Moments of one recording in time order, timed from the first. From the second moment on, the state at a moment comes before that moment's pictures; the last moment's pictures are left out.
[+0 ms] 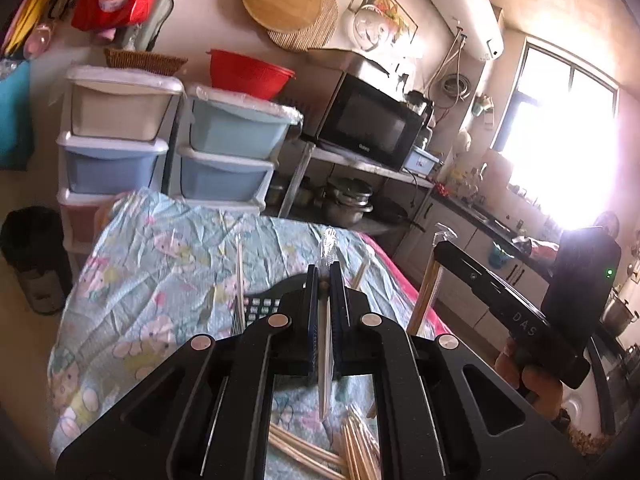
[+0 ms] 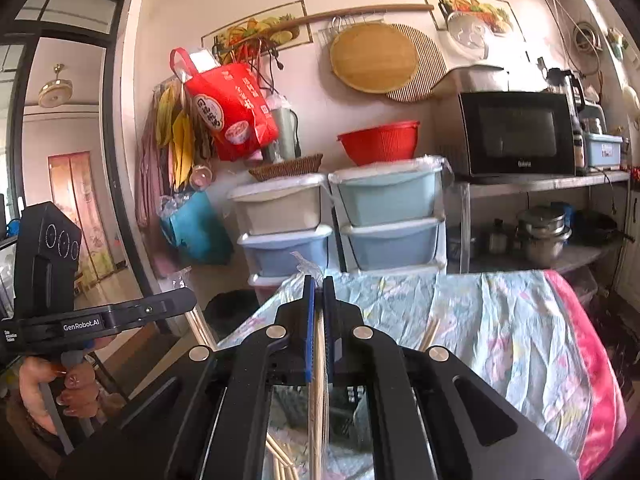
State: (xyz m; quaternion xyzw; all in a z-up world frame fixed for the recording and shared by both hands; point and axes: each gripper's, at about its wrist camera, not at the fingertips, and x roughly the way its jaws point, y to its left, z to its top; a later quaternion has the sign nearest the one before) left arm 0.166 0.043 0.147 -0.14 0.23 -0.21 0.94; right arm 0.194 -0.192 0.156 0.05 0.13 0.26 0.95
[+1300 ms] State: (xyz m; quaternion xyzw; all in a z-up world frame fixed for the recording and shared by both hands) left arm 0.231 0.056 0.155 -0.10 0.19 -0.13 0.97; right arm 0.252 -0.160 0.173 0.02 0.00 0.23 0.97
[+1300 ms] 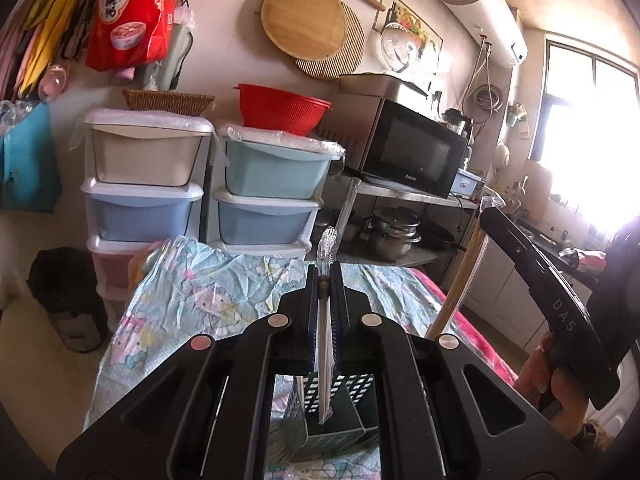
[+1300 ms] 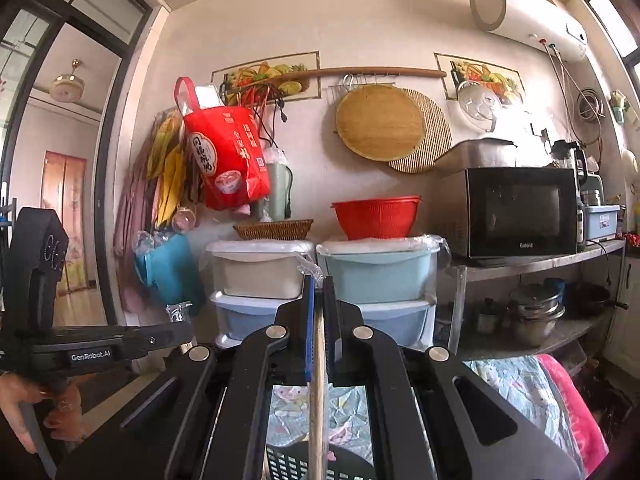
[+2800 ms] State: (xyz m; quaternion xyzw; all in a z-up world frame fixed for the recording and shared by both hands) left arm 0.195 0.049 0.092 -0.13 0.22 -0.12 0.96; right arm 0.224 -0.174 0.099 -0.01 0.10 0.18 0.98
